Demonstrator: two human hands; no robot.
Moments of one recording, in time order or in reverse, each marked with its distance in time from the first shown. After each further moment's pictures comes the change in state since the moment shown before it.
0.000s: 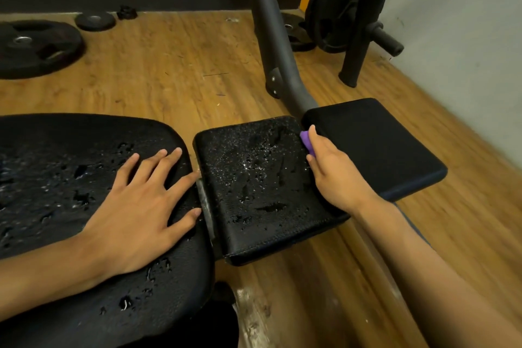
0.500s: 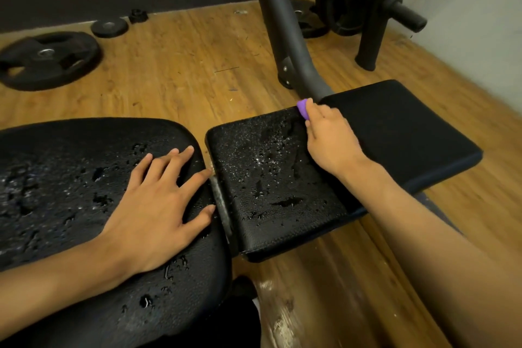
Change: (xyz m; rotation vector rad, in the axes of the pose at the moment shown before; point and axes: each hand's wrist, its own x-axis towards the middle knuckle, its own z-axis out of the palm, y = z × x) left_hand 0.000 0.004 -0.006 -0.026 0.001 -0.018; right_hand 0.057 -0.007 0.025 -0.229 0.205 0.001
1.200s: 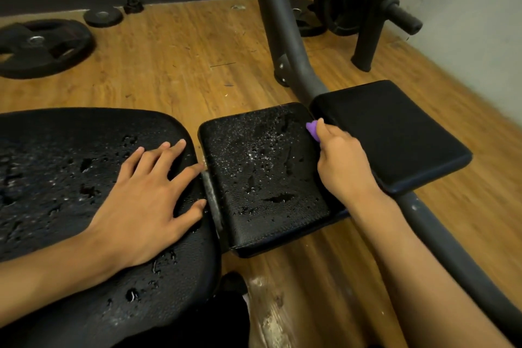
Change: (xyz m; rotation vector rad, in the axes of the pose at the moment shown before) left_hand 0.000 0.003 0.001 -0.013 0.010 -0.006; right_hand -0.050 0.005 -0.015 0.098 0.018 0.056
